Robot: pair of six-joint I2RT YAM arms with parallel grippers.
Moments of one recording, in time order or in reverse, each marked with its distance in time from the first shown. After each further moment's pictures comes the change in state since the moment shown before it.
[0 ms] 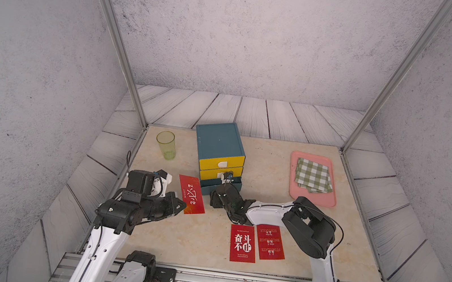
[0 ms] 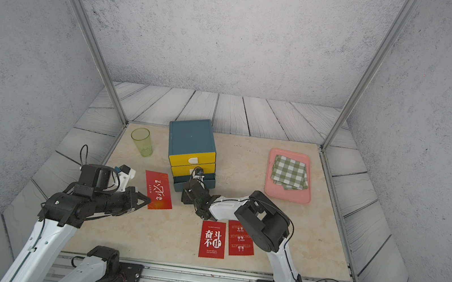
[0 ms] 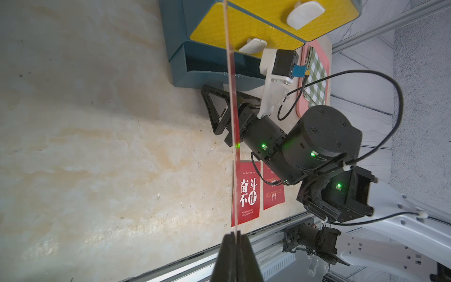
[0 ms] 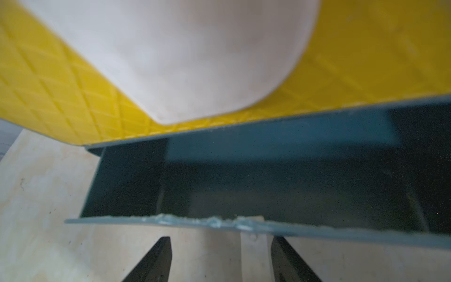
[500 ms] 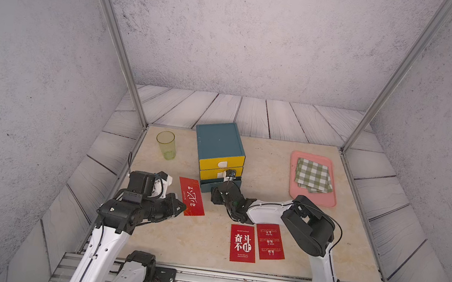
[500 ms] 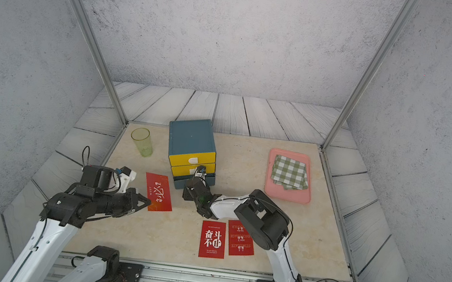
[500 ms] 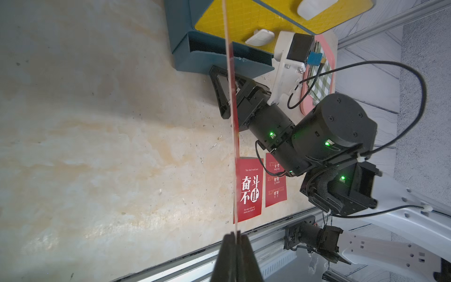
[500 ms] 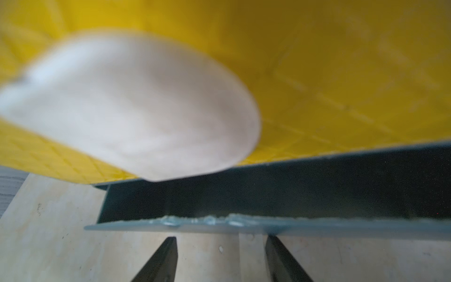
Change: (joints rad) left arm -0.002 0.000 -0.023 -0.005 0.001 -0.001; right arm -0.020 0.020 -0.002 0.082 0.000 0.027
